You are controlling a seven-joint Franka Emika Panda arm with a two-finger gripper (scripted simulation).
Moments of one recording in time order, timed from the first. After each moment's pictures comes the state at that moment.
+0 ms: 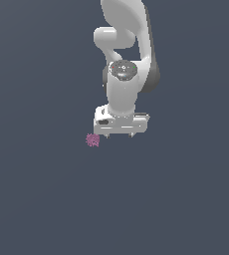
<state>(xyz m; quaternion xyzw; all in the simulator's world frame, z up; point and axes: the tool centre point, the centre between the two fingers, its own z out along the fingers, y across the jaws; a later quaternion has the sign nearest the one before) -0.005 0.021 0.163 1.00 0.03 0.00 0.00</state>
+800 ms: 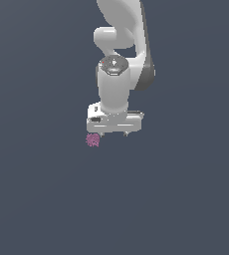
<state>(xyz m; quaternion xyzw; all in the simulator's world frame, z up) -0.004 -0.002 0.175 1.00 0.03 0.01 0.00</state>
